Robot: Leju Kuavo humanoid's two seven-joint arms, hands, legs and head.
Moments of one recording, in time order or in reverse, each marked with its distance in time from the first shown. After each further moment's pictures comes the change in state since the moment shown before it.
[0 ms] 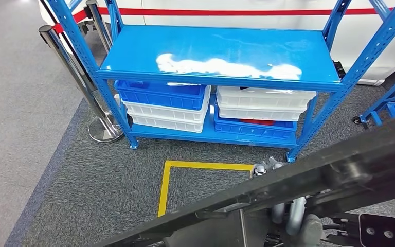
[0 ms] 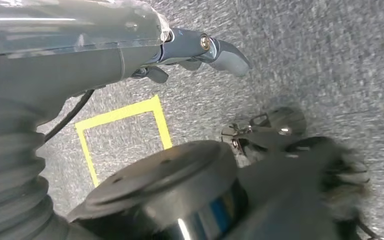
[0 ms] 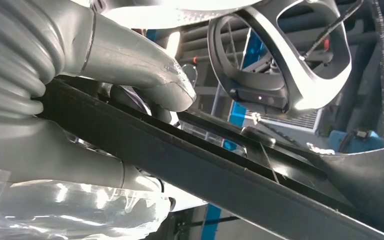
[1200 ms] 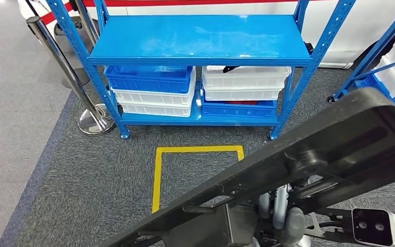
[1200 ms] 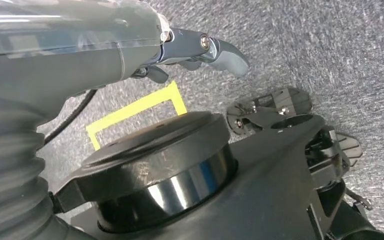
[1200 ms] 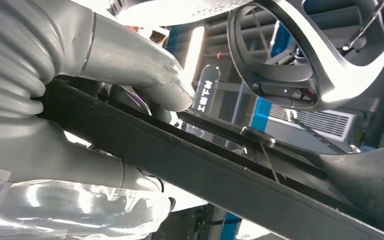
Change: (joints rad) left arm -0.003 -0.044 -0.003 0.000 -0.009 0.003 0.014; right arm 0.007 -0.049 0.022 0.006 -0.008 -0.041 0.046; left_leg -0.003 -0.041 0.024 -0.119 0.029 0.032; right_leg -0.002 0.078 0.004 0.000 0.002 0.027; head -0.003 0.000
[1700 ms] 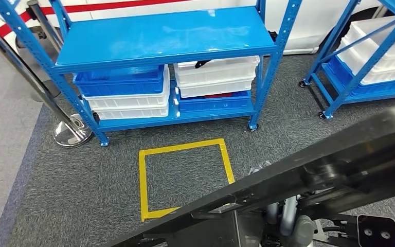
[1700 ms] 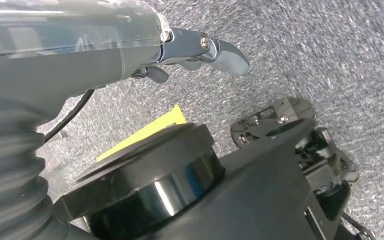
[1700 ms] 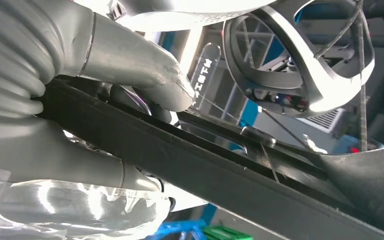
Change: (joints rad) left arm 0.000 0.009 -0.005 0.000 -0.001 0.020 -0.001; right arm 0.014 0.002 -0.022 -0.003 0.022 0.036 -0.045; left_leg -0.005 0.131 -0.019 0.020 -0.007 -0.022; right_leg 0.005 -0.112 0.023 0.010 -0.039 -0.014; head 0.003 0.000
